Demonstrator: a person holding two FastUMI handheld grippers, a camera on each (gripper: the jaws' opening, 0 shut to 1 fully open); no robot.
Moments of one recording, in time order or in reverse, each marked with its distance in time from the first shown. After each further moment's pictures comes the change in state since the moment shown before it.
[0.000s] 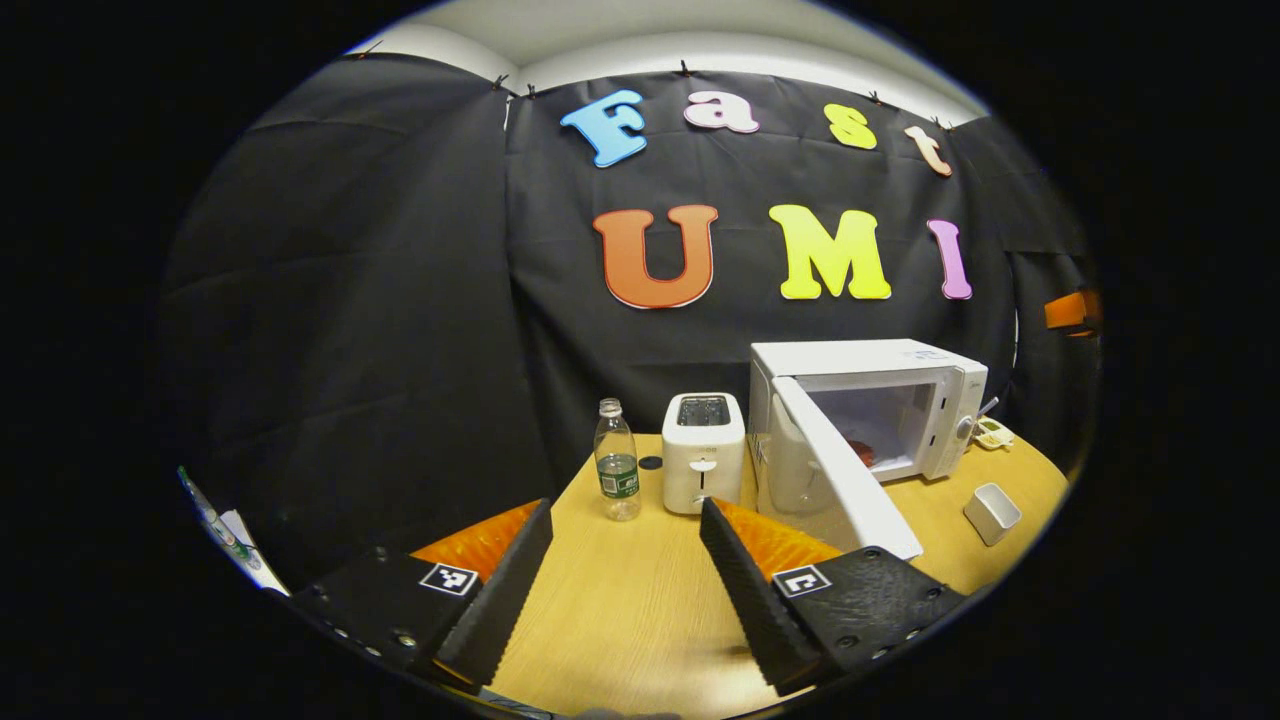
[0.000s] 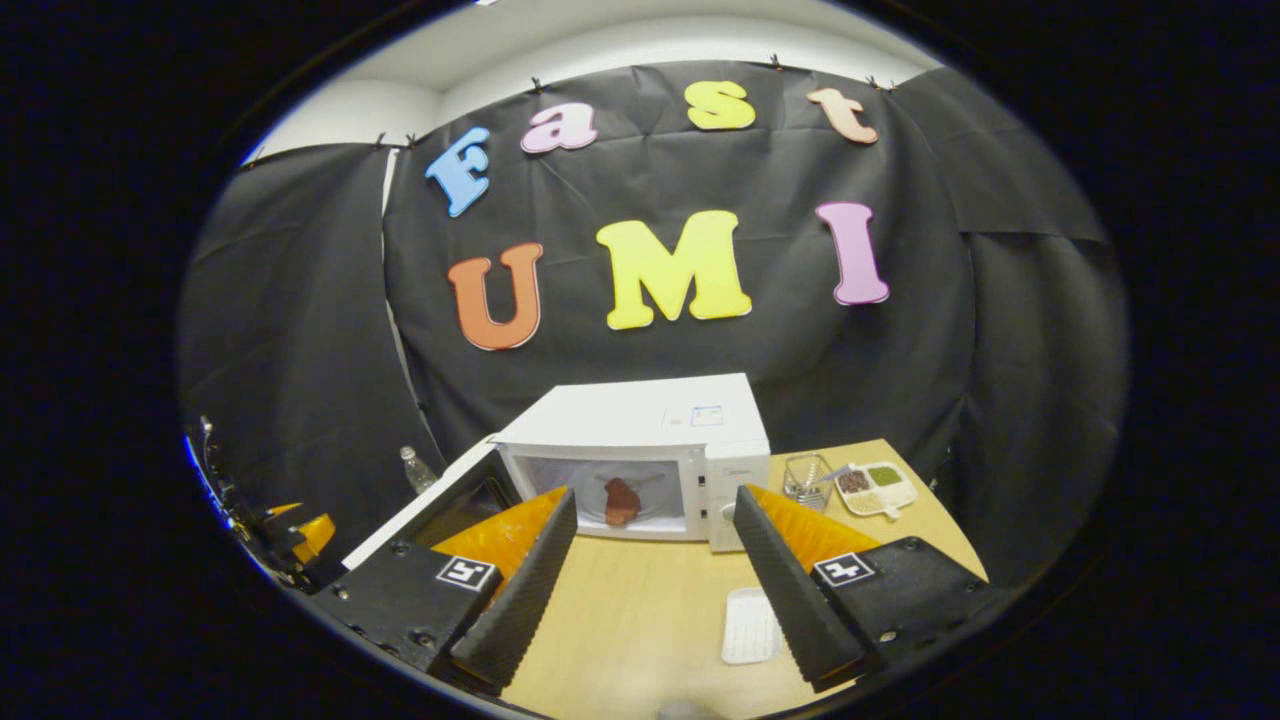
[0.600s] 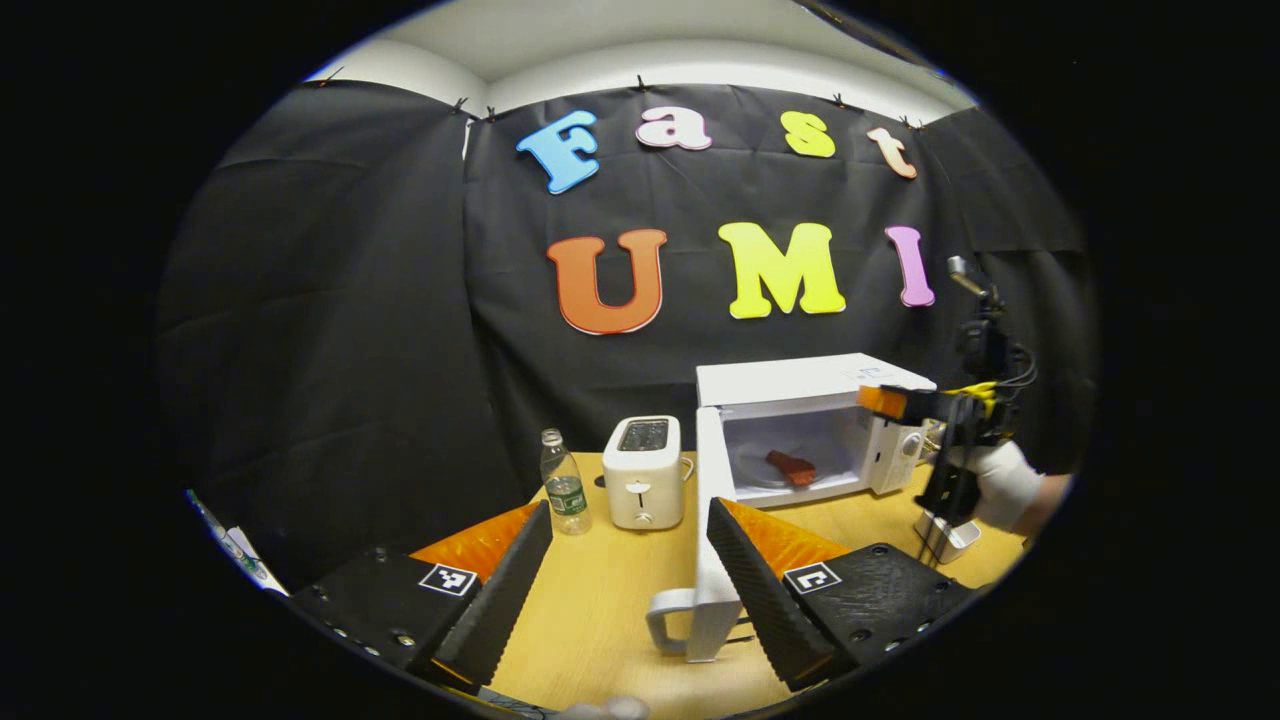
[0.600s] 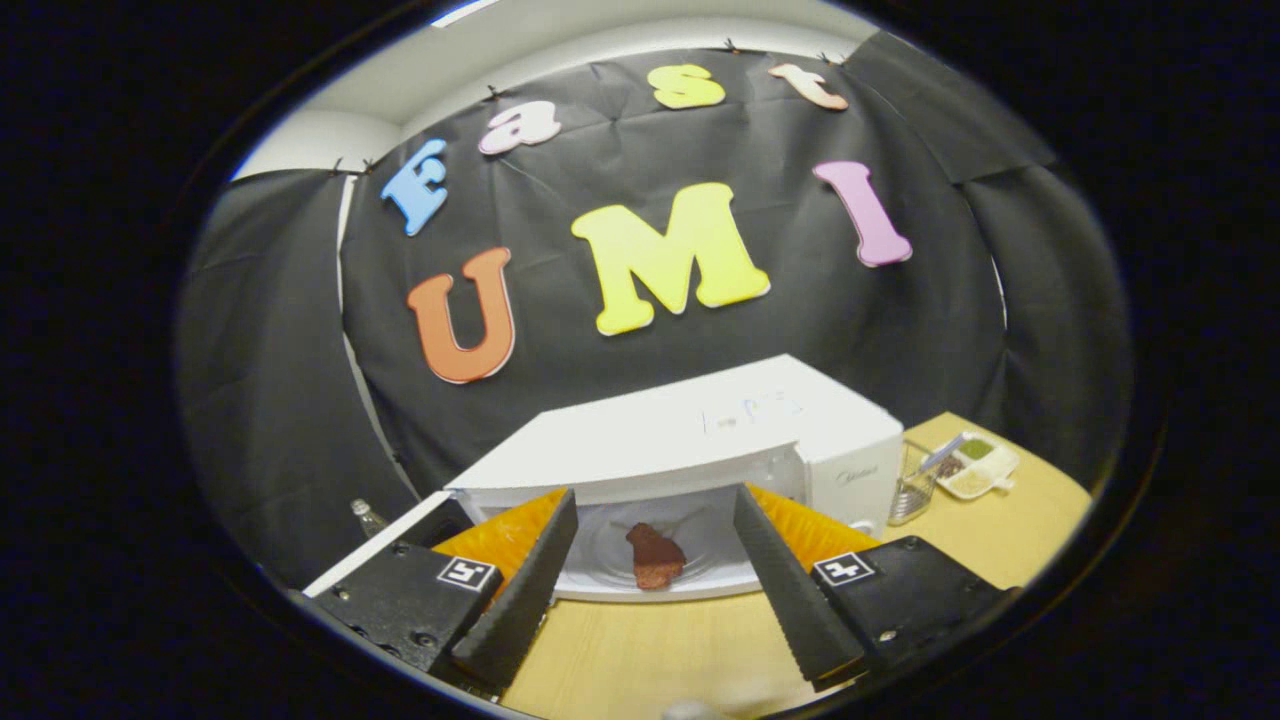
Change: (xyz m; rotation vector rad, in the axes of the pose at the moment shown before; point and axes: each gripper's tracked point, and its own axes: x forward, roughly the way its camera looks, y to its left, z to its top) left arm -0.041 -0.060 0.059 0.048 -0.041 -0.042; right arm 0.172 0.049 -0.014 0.118 -0.155 0.000
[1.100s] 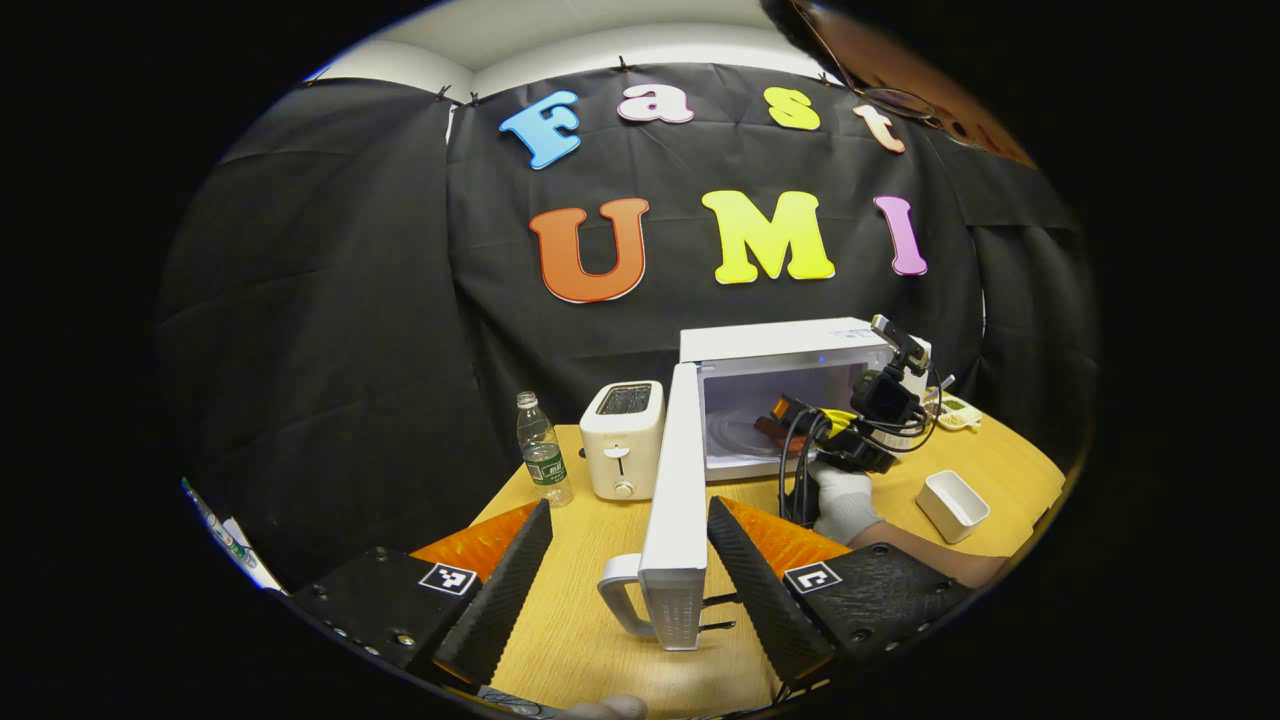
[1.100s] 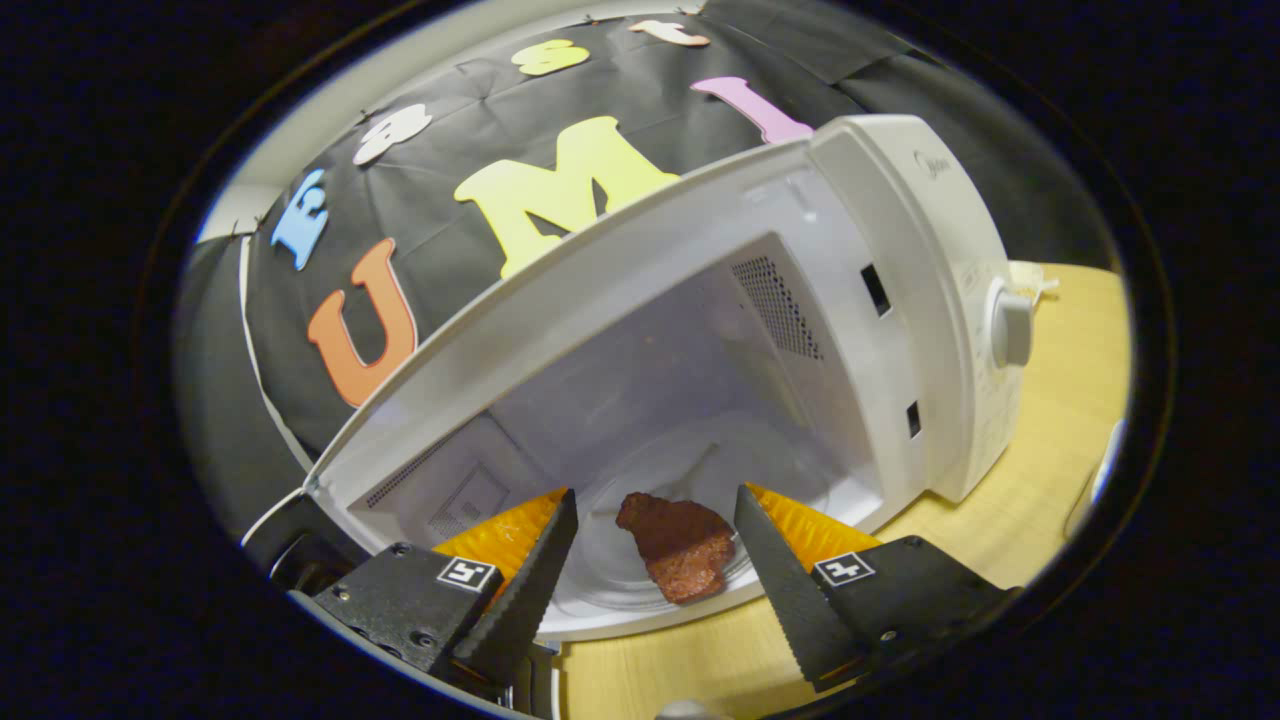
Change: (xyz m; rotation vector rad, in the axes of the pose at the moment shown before) left arm 0.004 -0.044 -0.047 0.021 0.067 -0.025; right arm 0.151 0.002 -0.151 0.330 0.014 -0.151
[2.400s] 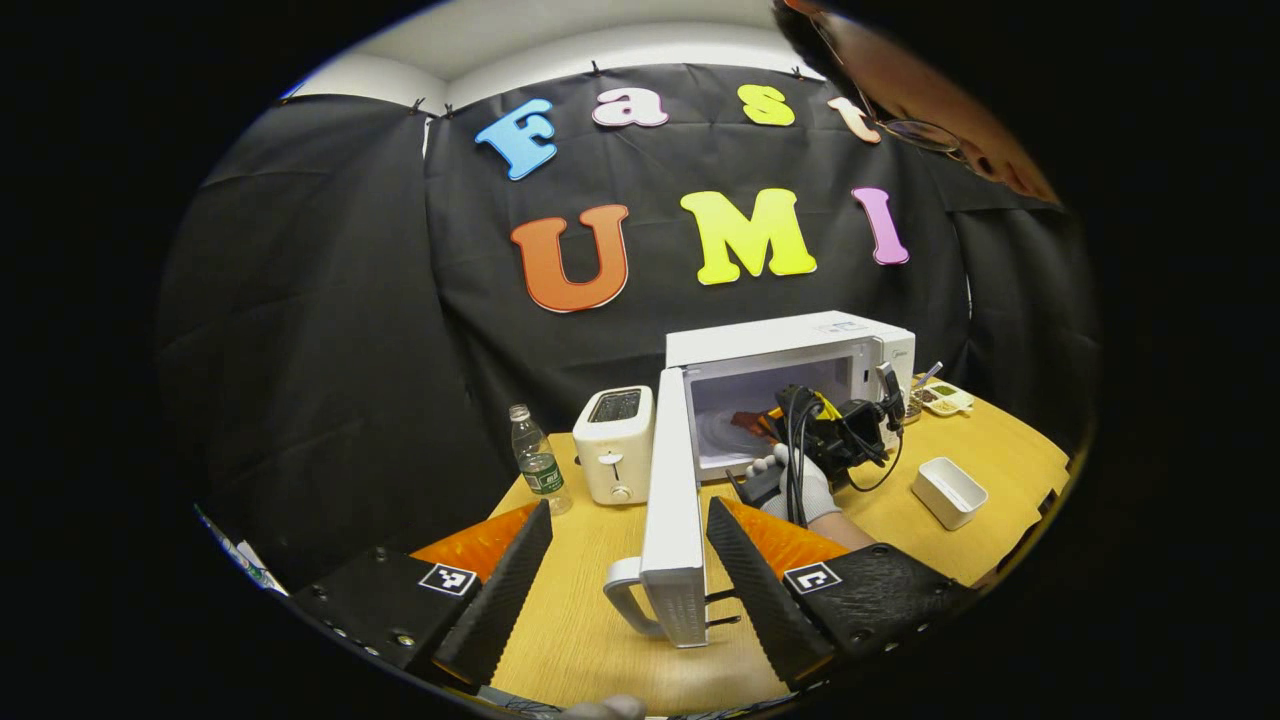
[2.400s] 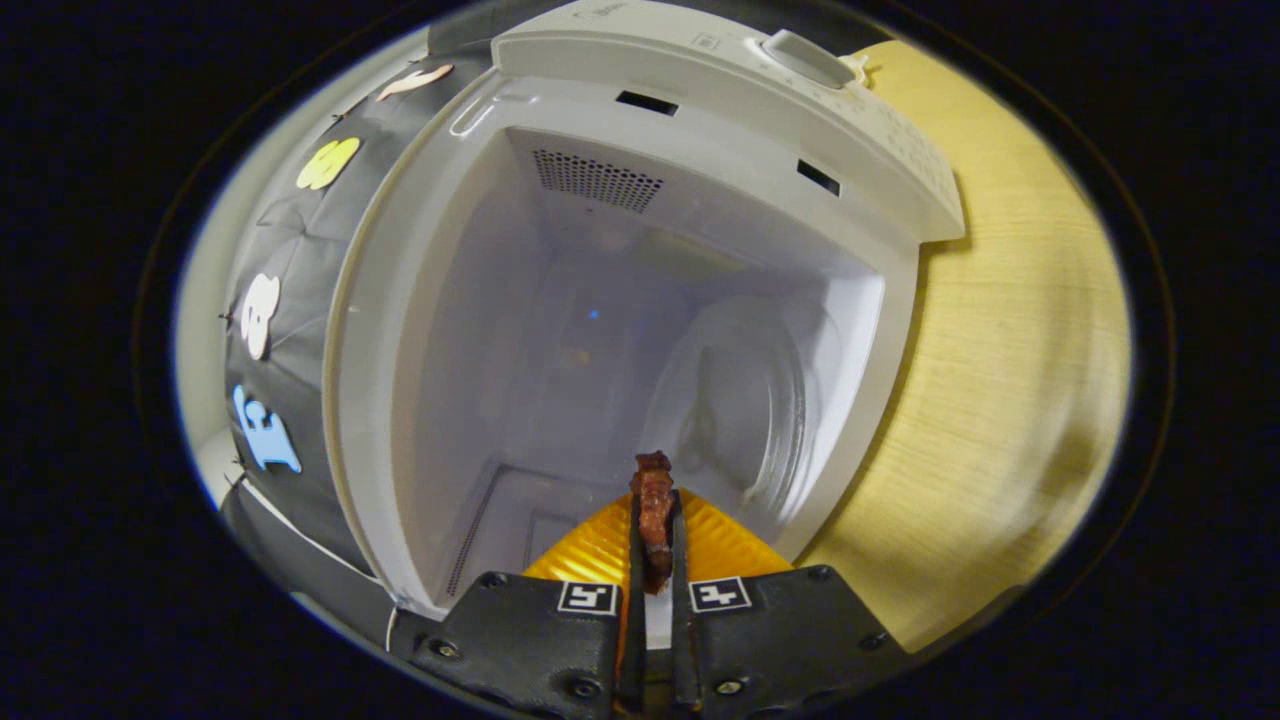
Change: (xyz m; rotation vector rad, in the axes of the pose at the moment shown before) left arm -0.002 -0.002 0.002 0.072 0.010 -0.025; right arm 0.040 0.018 -0.048 0.685 0.056 -0.015
